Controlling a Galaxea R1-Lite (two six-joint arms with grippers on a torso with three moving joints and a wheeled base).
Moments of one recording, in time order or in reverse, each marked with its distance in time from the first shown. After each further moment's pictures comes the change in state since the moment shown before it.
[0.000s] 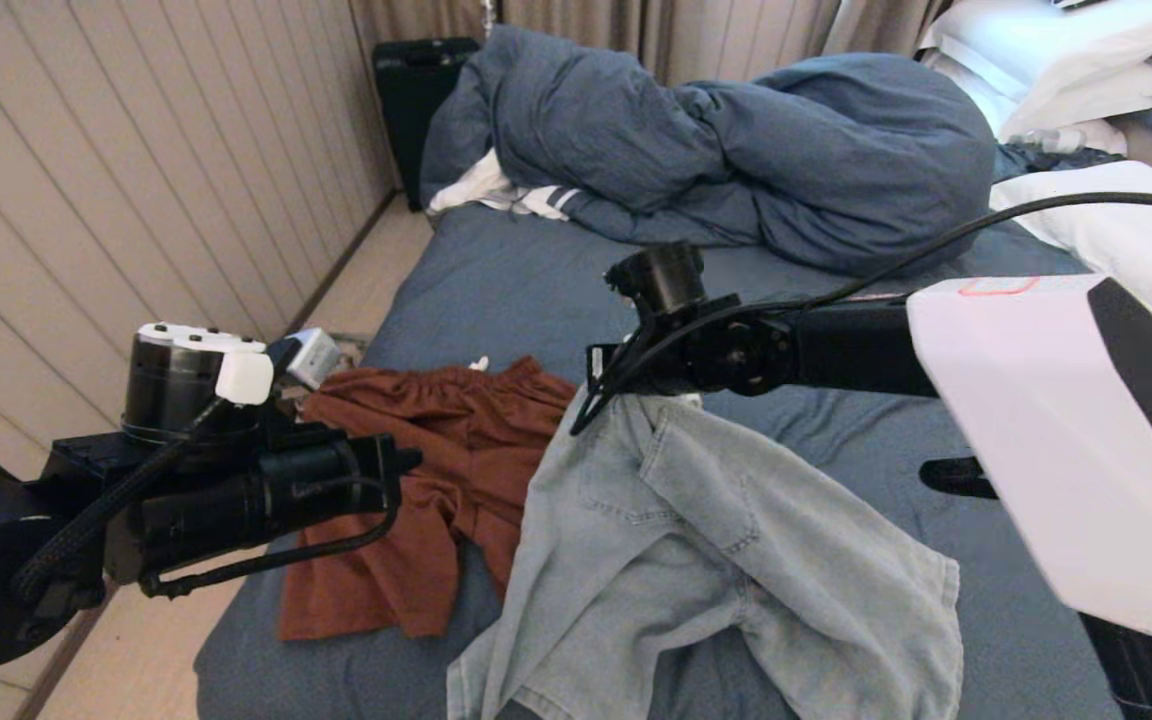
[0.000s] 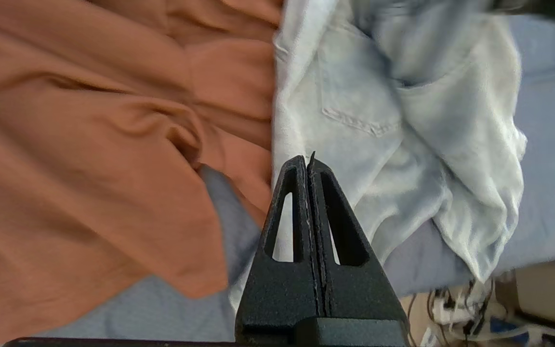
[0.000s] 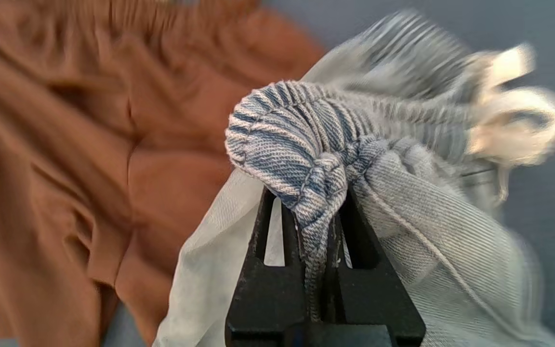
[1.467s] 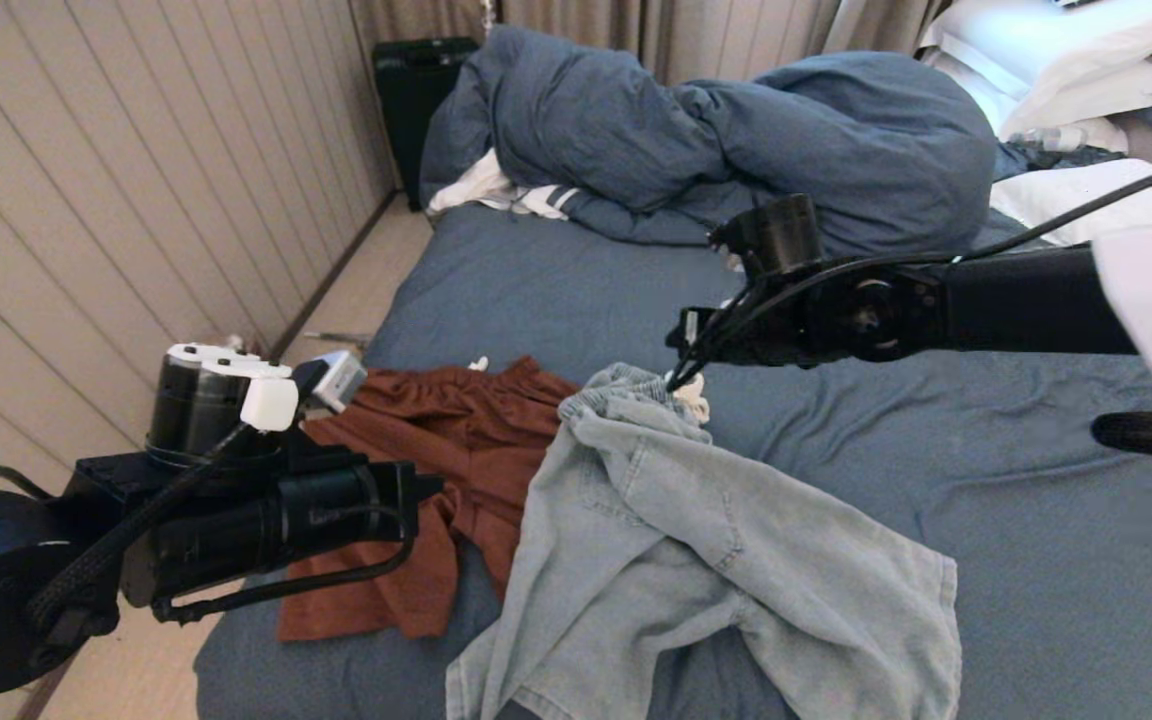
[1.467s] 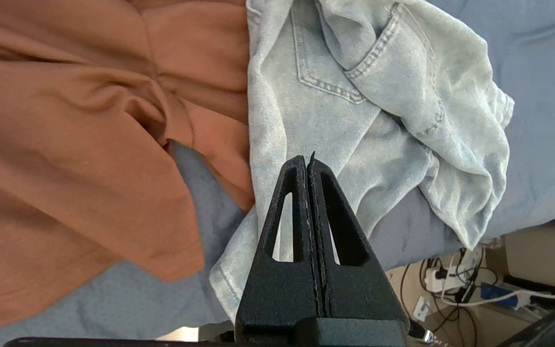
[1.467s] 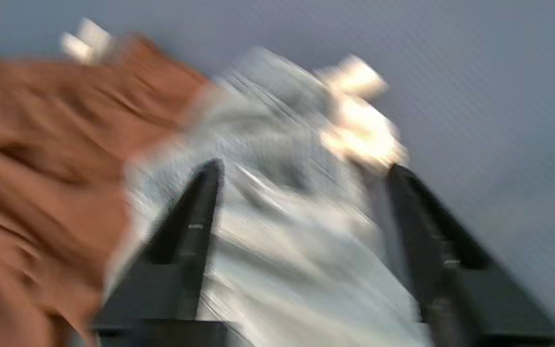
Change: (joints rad) left arm -0.044 0.009 0.026 -0.002 -0.021 -0.004; right arm -0.169 -0.237 0.265 -0.047 -0.019 0.000
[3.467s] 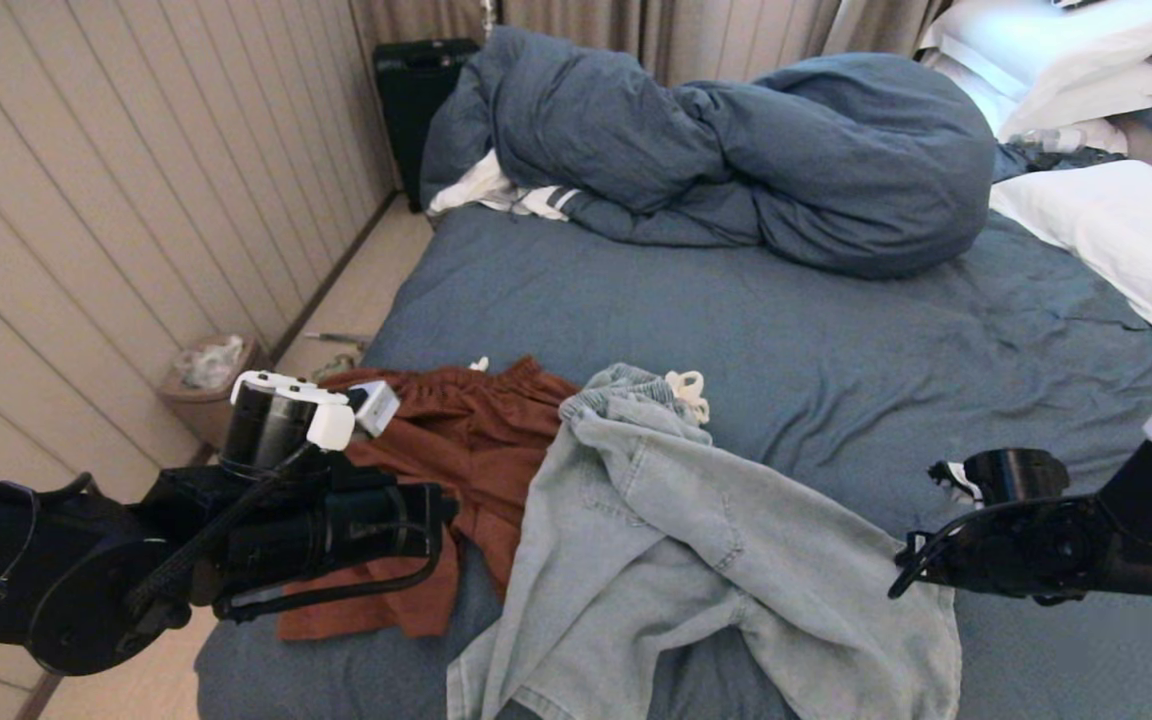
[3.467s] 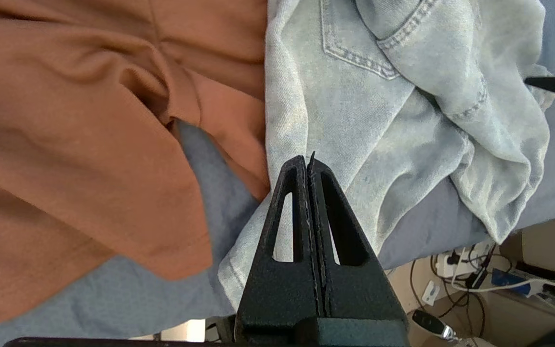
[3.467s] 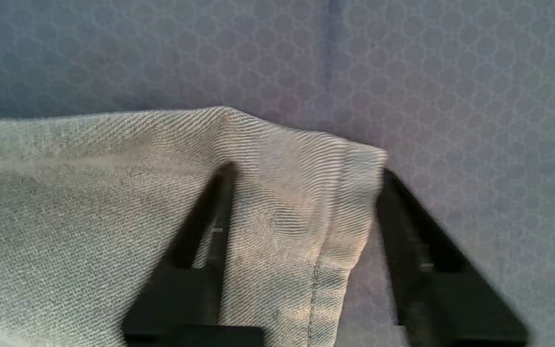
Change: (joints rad) left arm -0.013 0.122 -0.006 -0.032 0.009 0.000; right arm -0.597 0.115 0.936 -0.643 0.178 -0.244
